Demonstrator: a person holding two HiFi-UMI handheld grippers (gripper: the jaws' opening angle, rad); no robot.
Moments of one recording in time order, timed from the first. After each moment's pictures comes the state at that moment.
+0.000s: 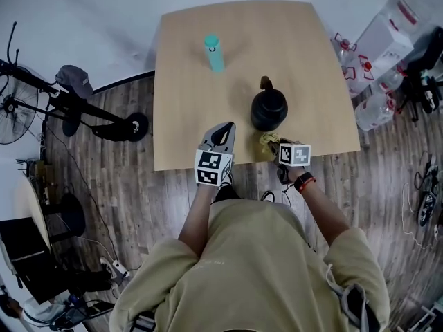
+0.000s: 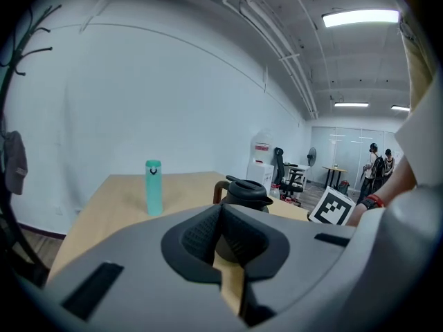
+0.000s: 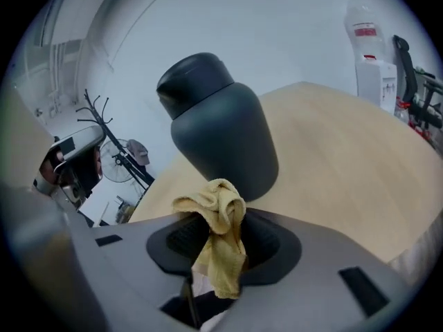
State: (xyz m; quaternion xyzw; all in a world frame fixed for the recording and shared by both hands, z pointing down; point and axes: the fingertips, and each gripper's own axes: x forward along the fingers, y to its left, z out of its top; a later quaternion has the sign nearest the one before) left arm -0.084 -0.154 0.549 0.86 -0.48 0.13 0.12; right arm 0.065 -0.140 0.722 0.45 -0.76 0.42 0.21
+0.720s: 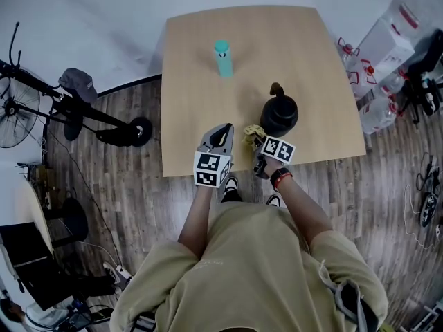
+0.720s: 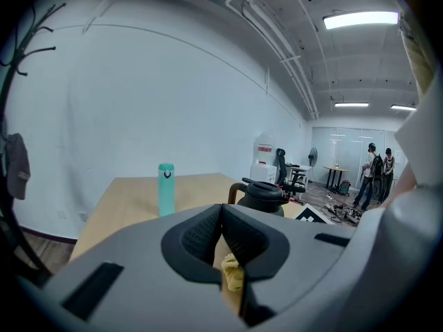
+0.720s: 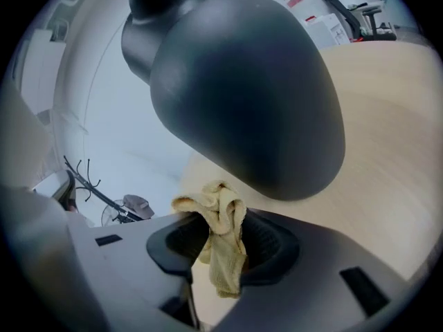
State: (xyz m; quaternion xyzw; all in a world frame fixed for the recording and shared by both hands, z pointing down) left arm -0.139 -0.172 0.542 0.86 -0.49 0.12 0.11; right arm -0.045 -0.193 0.740 0.48 -0.69 0.54 0.02
